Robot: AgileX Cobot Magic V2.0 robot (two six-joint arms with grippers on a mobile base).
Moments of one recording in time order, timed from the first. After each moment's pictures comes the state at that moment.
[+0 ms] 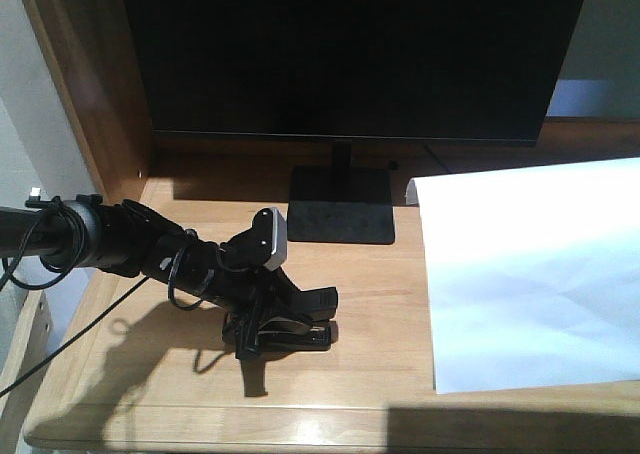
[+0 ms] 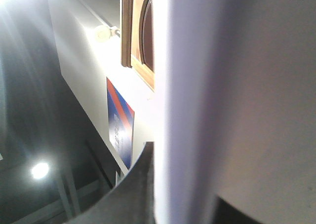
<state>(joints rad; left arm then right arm) -0.31 2.14 -1.23 -1.29 0.89 2.13 0.13 0.34 -0.18 -0.34 -0.94 1.50</state>
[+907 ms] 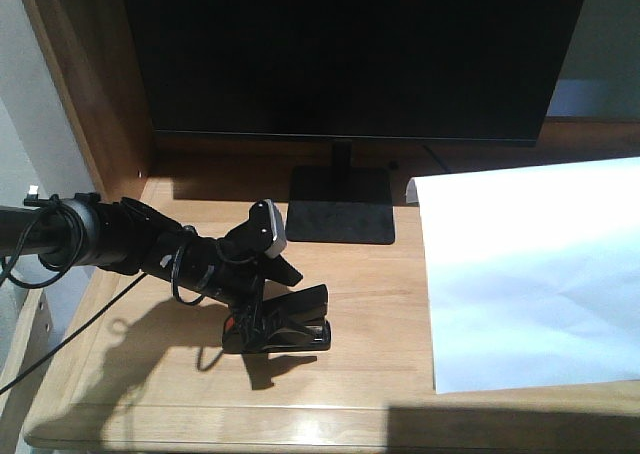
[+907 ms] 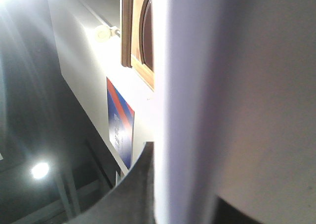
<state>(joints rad) -0.31 2.13 -1.23 -1.29 0.84 1.99 0.13 0.34 -0.18 -0.34 -0.94 1.50</state>
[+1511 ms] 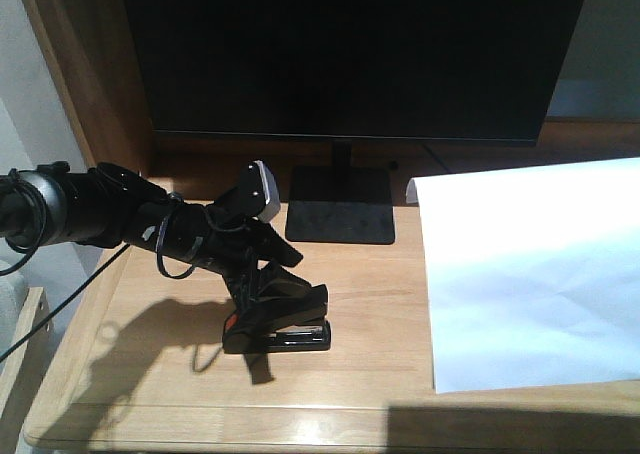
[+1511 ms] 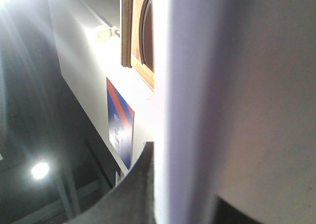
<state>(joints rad) -0.30 2.00 -1.24 -1.23 0.85 1.89 0.13 0.34 -0.18 -0.34 -0.94 1.50</state>
